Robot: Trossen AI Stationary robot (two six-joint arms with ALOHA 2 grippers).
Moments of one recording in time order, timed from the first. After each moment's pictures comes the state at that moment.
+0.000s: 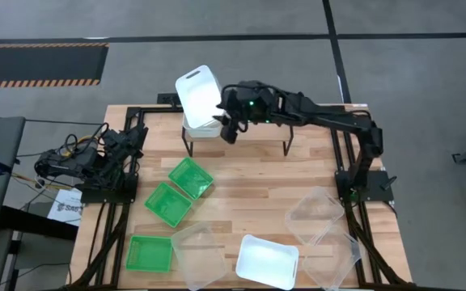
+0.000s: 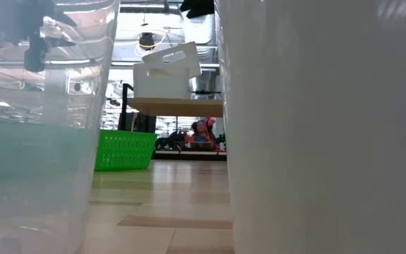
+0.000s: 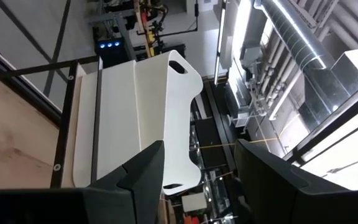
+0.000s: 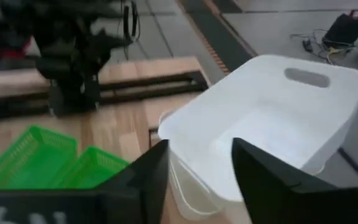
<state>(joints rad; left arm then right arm) -0.22 0.02 0.28 -0.01 -1.10 -1.22 -0.18 1.82 1.97 -0.61 0.17 -0.07</state>
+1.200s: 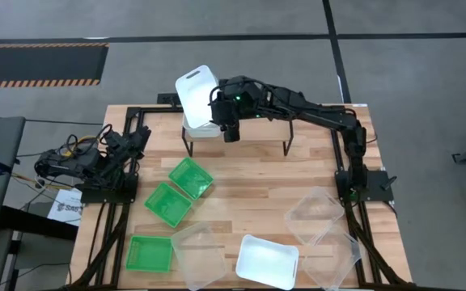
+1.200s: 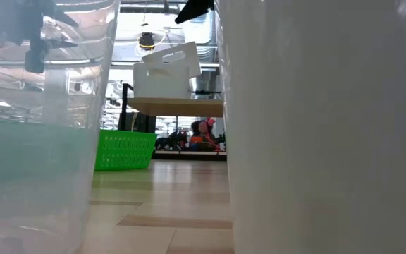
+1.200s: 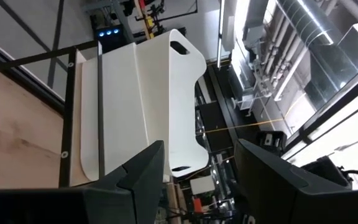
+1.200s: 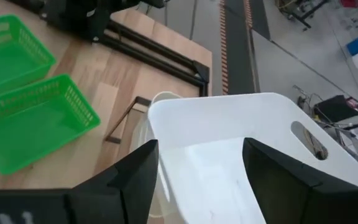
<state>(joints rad) -0.22 0.02 0.28 -0.07 -1.03 -1.21 -0.23 1.97 2.21 -0.79 0.09 -0.63</state>
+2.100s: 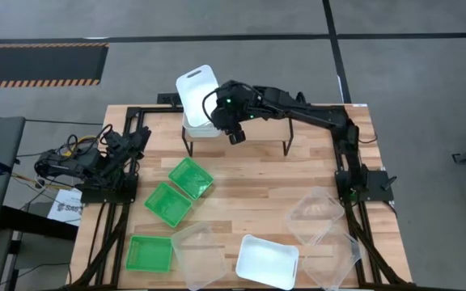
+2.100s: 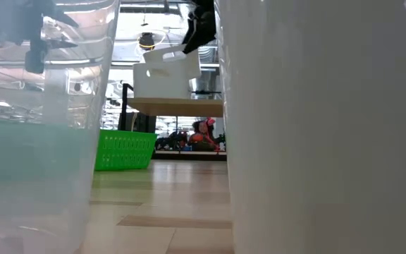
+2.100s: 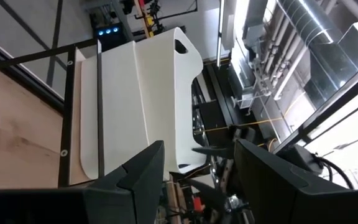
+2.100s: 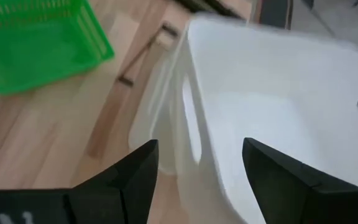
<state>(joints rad) -0.22 0.02 0.28 -0.07 -1.03 -1.22 -0.27 2.05 2.21 -0.93 0.09 -0.77</state>
